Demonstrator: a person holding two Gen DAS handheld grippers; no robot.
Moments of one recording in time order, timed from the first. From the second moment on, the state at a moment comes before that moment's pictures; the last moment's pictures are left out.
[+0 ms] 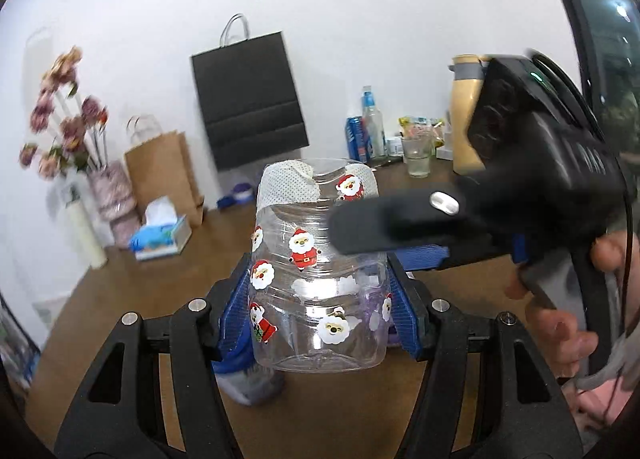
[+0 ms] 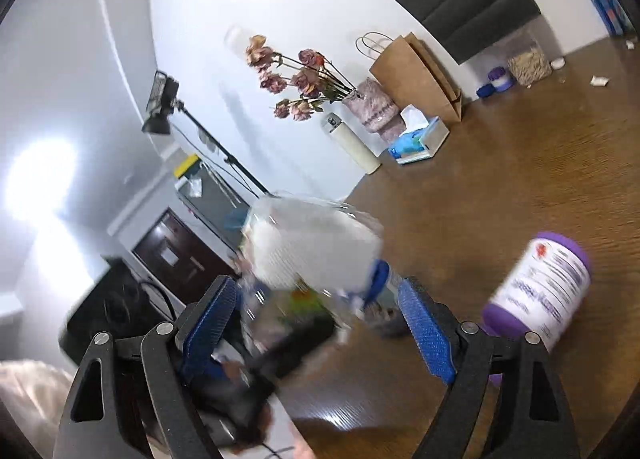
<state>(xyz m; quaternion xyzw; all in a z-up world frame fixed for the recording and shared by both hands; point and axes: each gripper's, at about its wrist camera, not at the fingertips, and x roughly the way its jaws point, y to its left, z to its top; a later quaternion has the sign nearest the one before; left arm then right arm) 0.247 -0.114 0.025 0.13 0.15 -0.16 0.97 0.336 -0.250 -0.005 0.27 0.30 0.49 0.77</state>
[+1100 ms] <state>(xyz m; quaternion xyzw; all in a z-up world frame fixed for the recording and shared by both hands) 0.315 -0.103 0.070 0.20 0.11 -0.42 0.88 0.362 -0.254 0.044 0.15 0.26 0.34 0.89</state>
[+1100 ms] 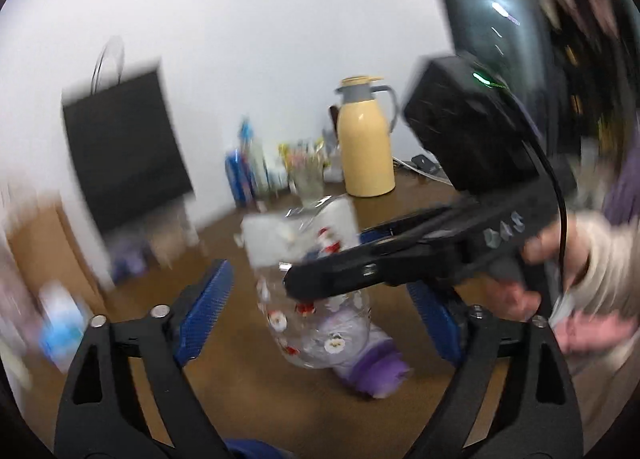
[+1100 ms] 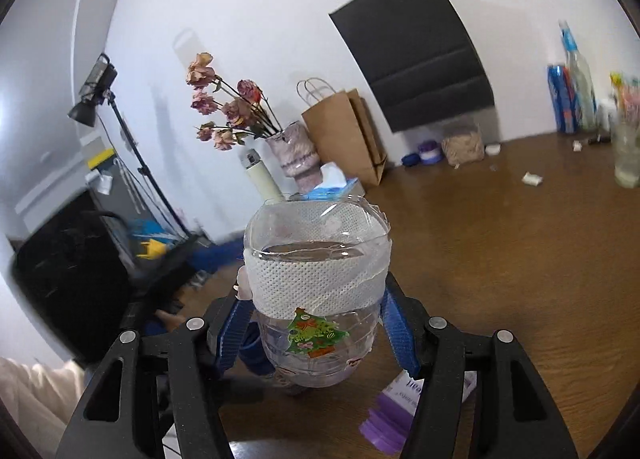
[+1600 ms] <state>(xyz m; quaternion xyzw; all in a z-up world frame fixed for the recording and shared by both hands) 0.309 -0.066 0.050 0.05 0.20 -0.47 0.86 0.333 -0.237 0.040 0.11 0.27 0.34 0.89</state>
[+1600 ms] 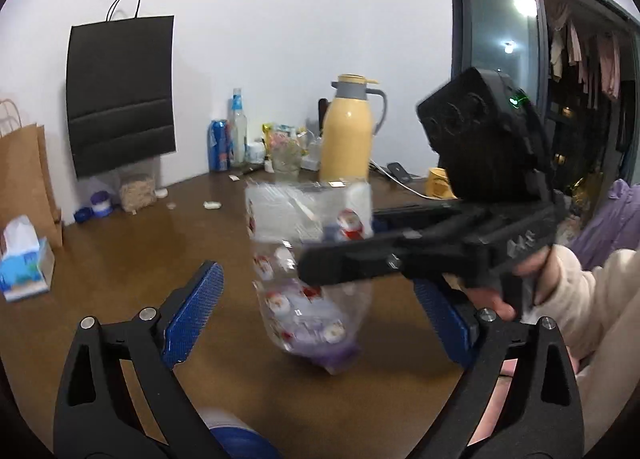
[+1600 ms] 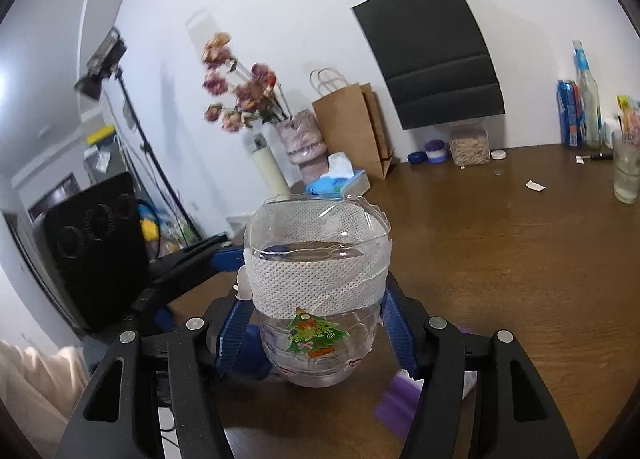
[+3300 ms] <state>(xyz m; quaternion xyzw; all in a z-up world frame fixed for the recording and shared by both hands) 0.243 0.048 0.026 -0.02 0.17 -0.01 0.98 0.275 -0.255 0.041 0.03 0.27 0.19 0.94</state>
